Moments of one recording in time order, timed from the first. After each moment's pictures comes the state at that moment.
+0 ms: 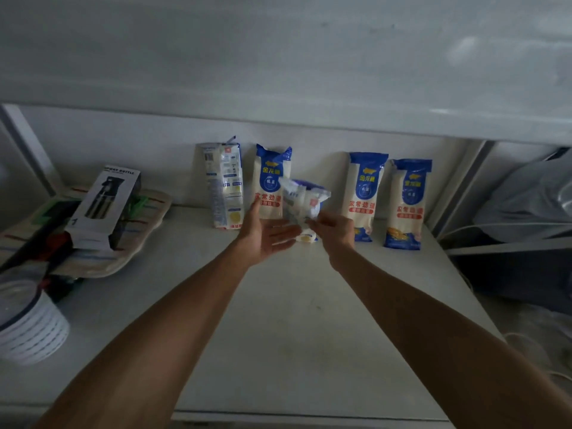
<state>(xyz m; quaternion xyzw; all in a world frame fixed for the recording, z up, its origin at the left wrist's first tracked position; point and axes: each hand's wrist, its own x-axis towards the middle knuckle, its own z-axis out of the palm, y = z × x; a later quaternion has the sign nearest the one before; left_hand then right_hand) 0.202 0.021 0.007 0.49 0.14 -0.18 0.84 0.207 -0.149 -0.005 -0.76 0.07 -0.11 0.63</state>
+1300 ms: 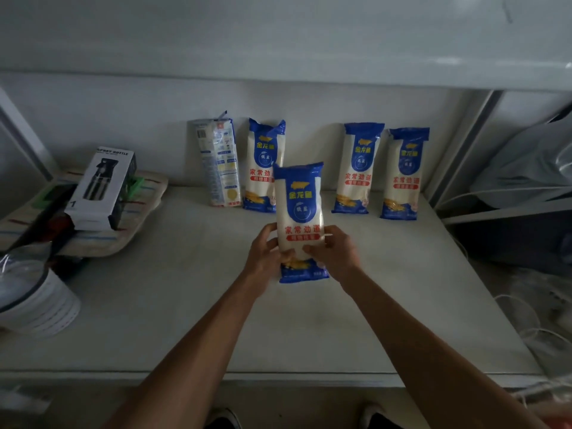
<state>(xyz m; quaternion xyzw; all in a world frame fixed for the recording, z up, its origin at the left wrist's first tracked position) 0.121 -0.002 -0.056 0.66 0.07 -0.09 0.74 0.123 -0.169 -0.041 -0.81 0.07 0.02 0.58</state>
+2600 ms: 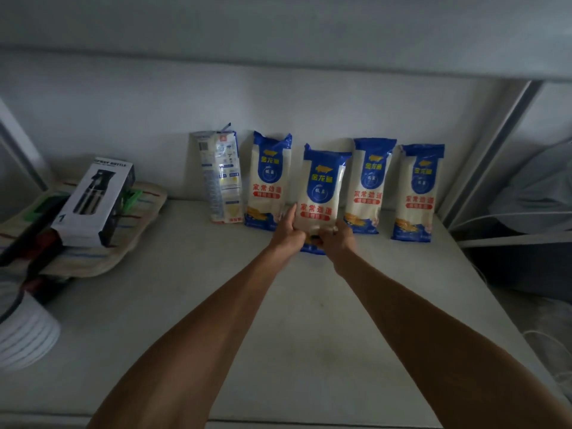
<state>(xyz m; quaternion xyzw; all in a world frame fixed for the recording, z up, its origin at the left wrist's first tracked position) 0.211 -0.036 -0.029 0.80 0.03 -0.06 0.60 0.232 -0.159 -0.057 -0.70 0.15 -0.02 0.70</state>
